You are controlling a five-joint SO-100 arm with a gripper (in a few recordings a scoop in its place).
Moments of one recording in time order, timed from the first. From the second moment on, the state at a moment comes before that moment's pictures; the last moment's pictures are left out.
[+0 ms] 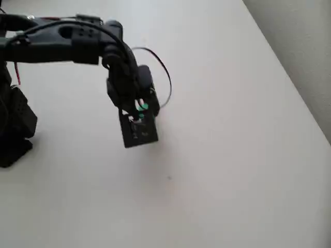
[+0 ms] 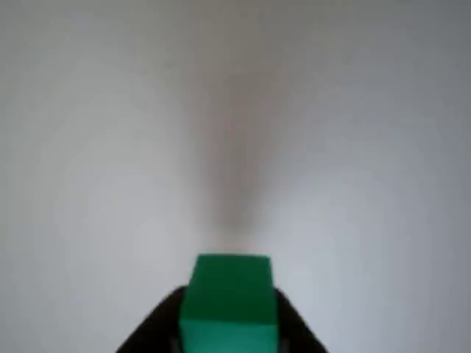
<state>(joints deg) 13.8 80.8 86.0 73.8 -6.4</state>
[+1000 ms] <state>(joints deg) 2.6 91.1 81.6 81.2 -2.9</state>
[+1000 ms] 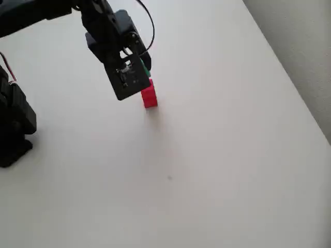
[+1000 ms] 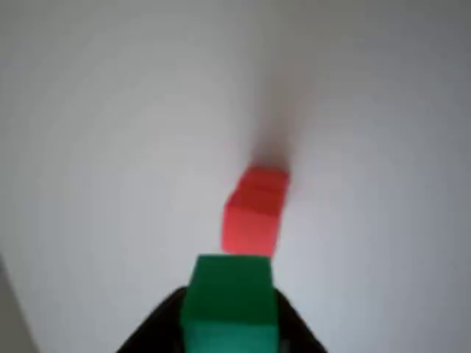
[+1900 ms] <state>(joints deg) 2.4 85.9 81.1 79.1 -2.8</state>
